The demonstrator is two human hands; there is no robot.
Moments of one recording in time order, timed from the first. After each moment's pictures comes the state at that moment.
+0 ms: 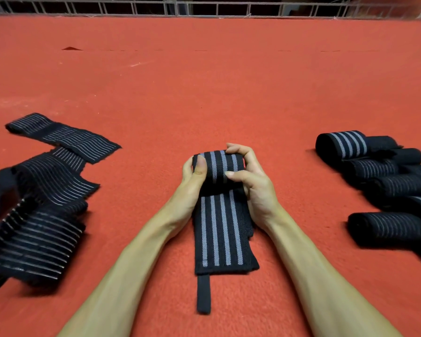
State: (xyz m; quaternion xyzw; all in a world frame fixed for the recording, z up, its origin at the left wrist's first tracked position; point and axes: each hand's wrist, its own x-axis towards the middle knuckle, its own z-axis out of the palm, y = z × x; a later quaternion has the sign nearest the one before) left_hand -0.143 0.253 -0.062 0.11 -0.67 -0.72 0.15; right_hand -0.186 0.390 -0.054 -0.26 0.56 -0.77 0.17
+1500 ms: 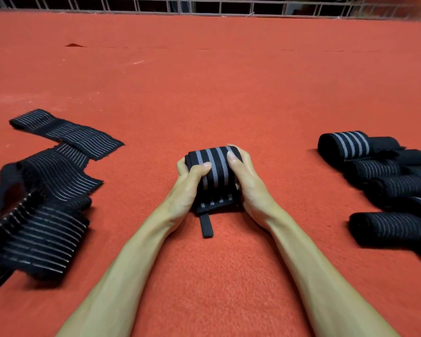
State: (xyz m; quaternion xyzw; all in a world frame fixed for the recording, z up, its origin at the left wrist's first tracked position) left_hand -0.124 0.247 -0.062 0.09 -0.66 -0.74 0.11; right_hand -0.185 0.378 -0.060 -0.23 0.65 -0.71 0.17
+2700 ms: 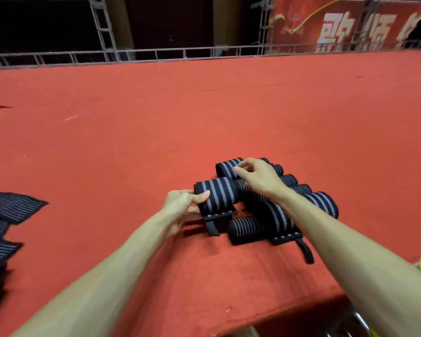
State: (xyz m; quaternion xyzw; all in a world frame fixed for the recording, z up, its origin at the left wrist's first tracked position) left_hand -0.175 0.414 0.010 0.14 -0.68 -0.72 -0.07; right_hand -0.244 0.612 0.038 -0.13 0.91 -0.40 -0.03
